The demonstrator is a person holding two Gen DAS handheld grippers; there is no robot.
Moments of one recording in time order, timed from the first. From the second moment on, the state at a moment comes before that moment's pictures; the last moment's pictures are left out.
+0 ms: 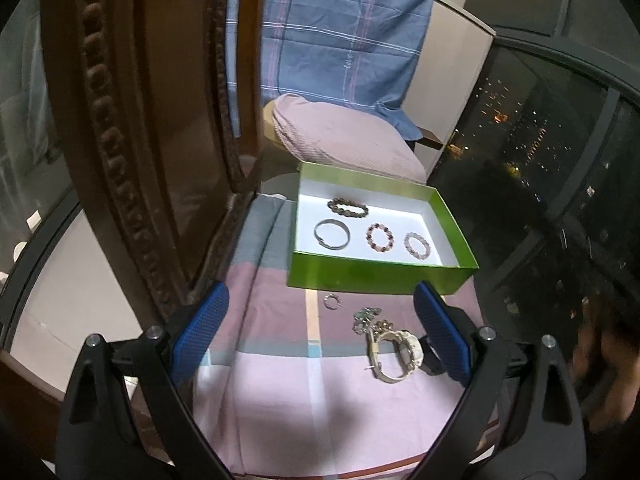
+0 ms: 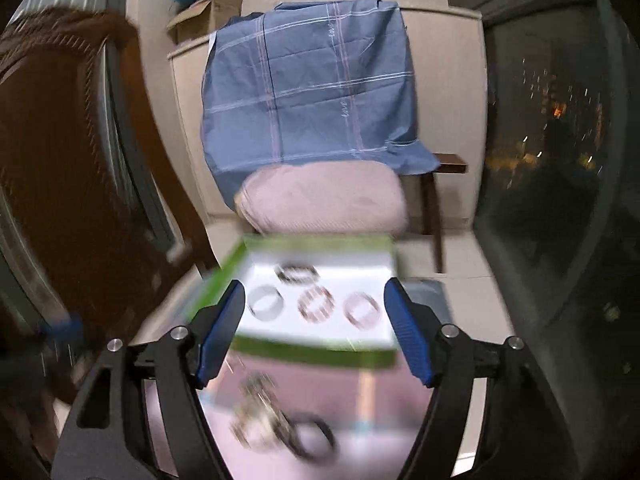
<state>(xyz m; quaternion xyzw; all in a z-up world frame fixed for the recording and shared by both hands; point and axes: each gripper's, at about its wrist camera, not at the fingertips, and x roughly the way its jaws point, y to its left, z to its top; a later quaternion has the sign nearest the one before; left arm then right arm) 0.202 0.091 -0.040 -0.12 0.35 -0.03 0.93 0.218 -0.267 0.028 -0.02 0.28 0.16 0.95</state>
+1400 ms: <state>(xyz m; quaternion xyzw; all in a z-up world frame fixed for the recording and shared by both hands) 0.237 -0.040 -0.172 0.02 0.48 -0.08 0.87 0.163 -0.299 -0.037 -0.06 0.34 0.18 0.92</state>
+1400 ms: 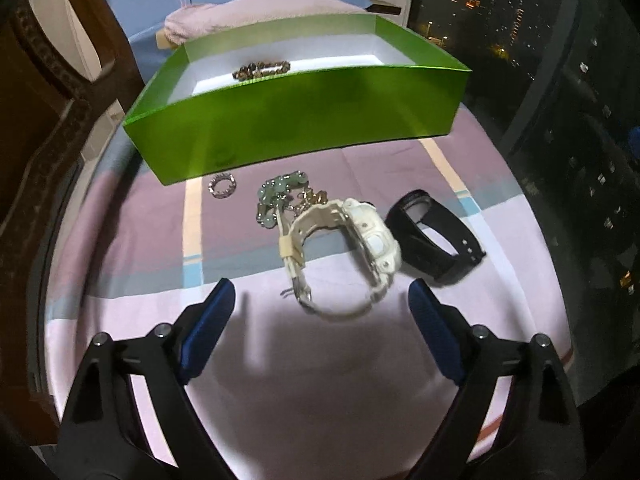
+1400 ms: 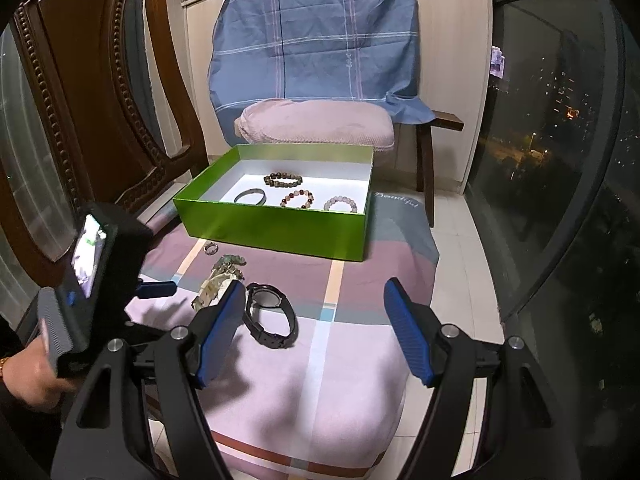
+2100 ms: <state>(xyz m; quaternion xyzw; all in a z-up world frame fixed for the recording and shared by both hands) 0.227 -0.015 -0.124 -0.01 0.42 -0.09 0.90 0.187 -0.284 -0.078 -0.08 0.39 0.18 0.90</state>
